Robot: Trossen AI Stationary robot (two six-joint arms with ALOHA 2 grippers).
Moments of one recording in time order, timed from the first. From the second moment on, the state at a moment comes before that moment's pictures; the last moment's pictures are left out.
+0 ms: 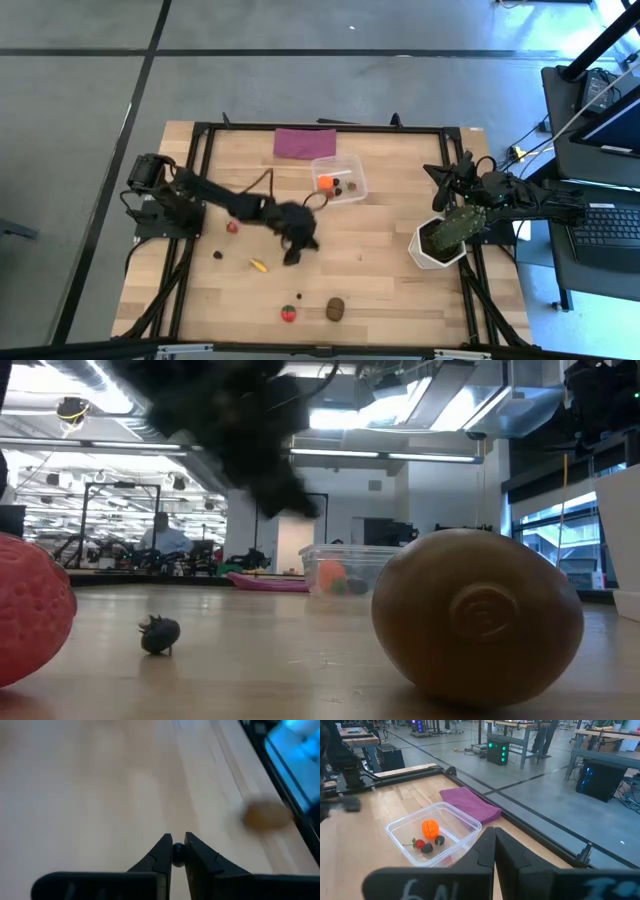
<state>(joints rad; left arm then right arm) -0.10 1.66 0.85 0.16 0.18 -0.19 0.03 0.13 0.40 -0.51 0.64 0.15</state>
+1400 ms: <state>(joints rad) 0.20 1.44 1.03 0.18 0.01 0.03 0.03 0.13 0.40 -0.51 0.63 0.15</state>
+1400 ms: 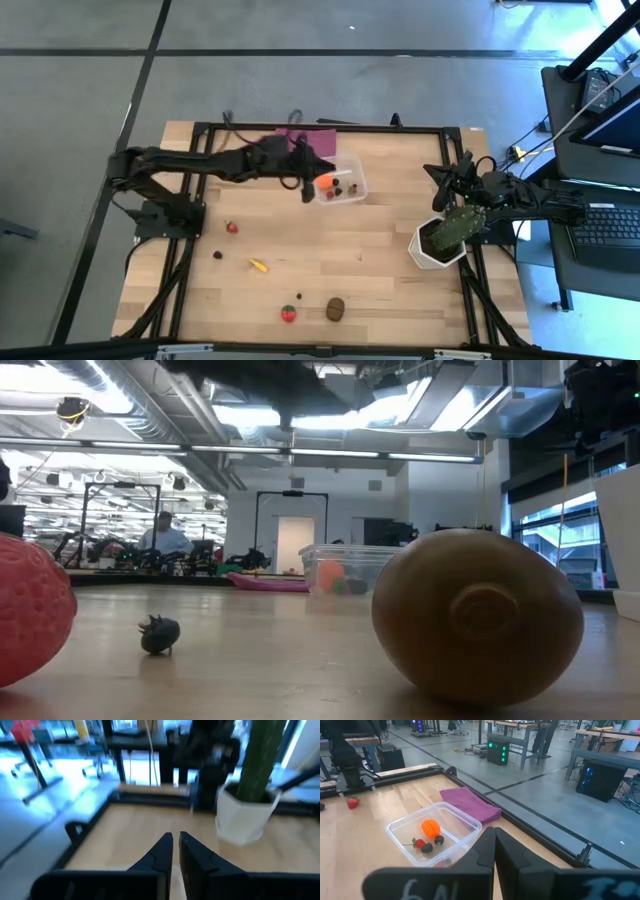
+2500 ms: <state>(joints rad) -0.17 1.27 1.03 -0.28 -0.10 0.11 0.03 0.13 0.40 -0.51 0.63 0.15</state>
